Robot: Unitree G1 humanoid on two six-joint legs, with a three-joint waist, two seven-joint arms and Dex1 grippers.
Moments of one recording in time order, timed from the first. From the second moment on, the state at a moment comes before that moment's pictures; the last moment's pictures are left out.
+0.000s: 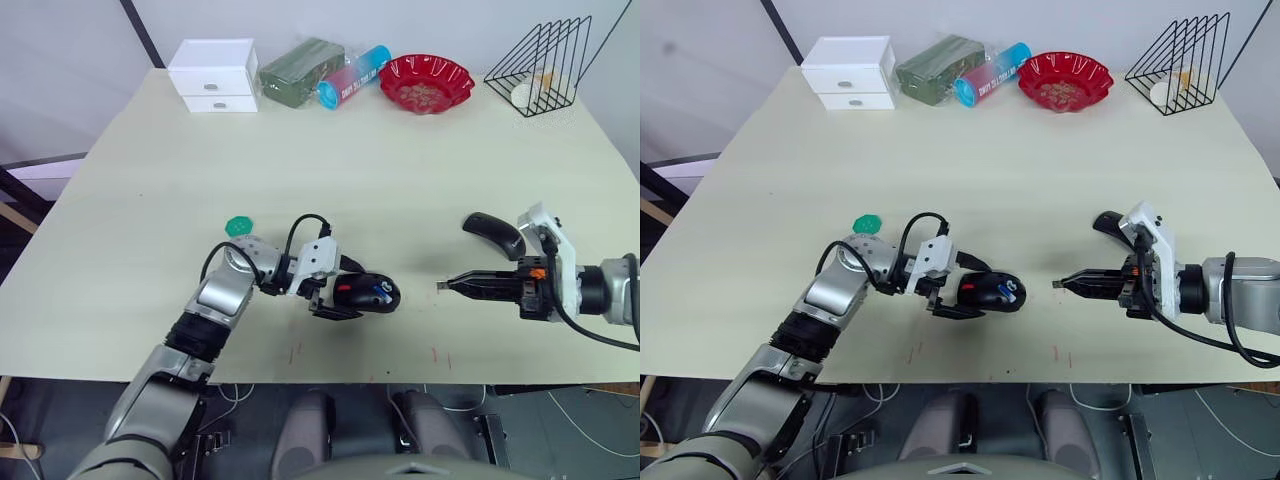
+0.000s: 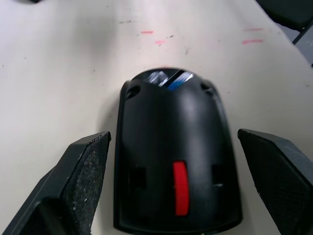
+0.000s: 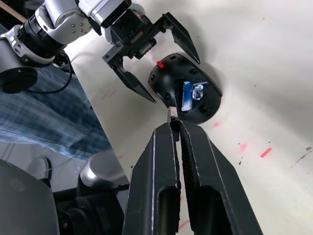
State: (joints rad) left arm -0.55 0.53 -0.33 0.23 -0.13 0.10 -1.37; right arm -0.24 -1.06 -0.17 -0.47 1.38 1.15 0.54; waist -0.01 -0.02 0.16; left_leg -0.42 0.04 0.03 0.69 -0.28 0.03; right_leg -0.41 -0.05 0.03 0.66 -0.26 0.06
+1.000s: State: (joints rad) left arm -0.52 0.48 -0.38 0.10 -0.08 0.23 -1.25; right arm -0.89 -1.10 0.35 -0.23 1.90 1.38 -0.16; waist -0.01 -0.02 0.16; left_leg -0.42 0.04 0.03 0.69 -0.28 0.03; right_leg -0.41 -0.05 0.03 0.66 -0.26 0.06
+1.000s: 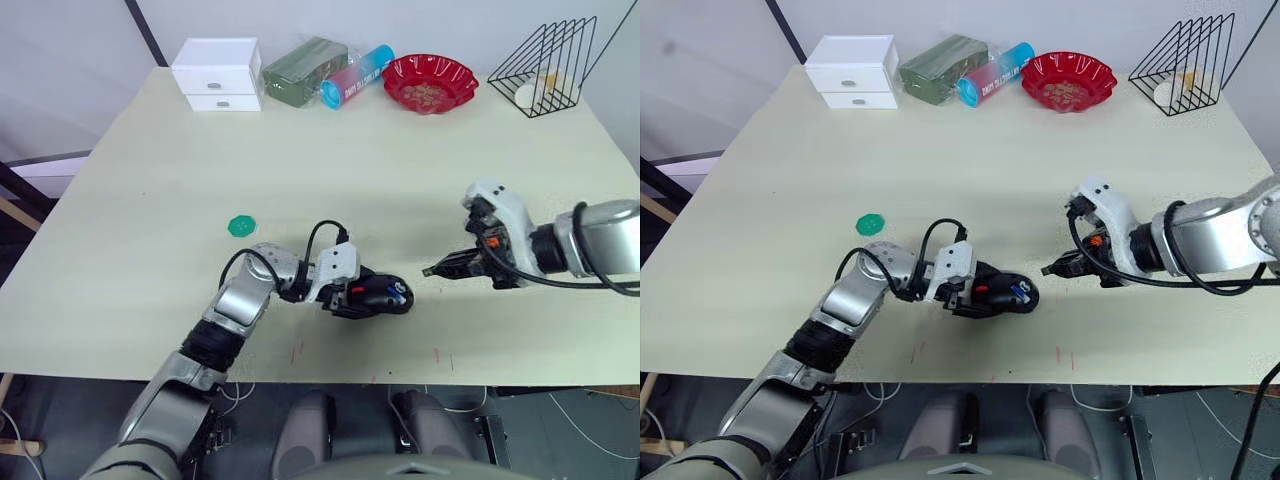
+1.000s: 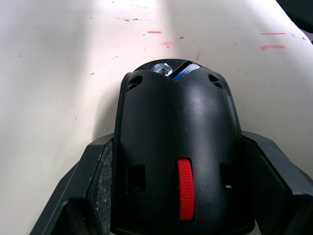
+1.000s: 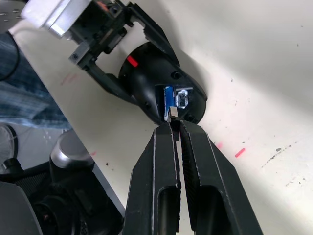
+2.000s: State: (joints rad) left arm -0.54 0.47 -0.42 0.08 -0.04 0.24 -1.22; right arm -1.09 -0.88 0.67 -0.06 1.95 1.40 -0.49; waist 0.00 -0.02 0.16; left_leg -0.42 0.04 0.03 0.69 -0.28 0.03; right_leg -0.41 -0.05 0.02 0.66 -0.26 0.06
